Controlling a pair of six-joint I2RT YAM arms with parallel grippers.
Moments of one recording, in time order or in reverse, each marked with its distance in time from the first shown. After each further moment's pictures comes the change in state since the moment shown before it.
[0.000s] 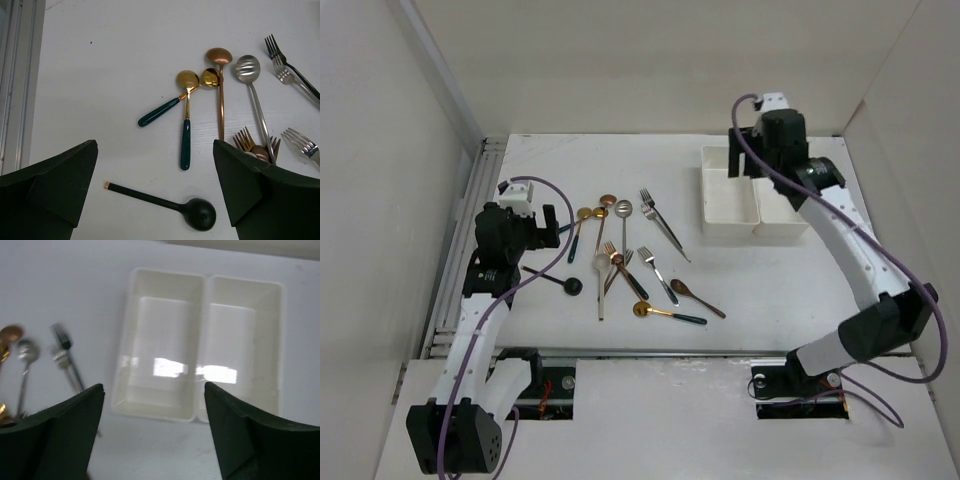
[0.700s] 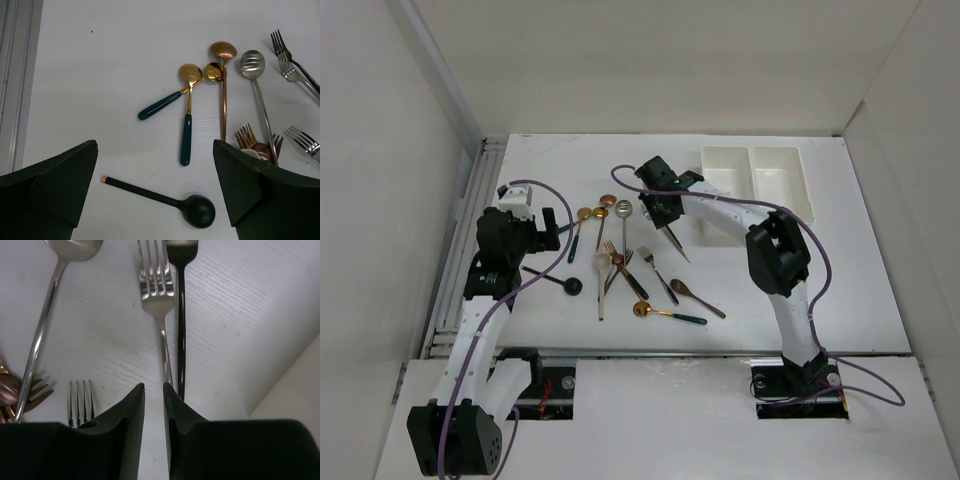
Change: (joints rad) left arm 0.000 -0.010 -0.038 0.005 -0.019 -0.025; right arm 0.418 0.622 0.190 -0.084 -0.075 0.024
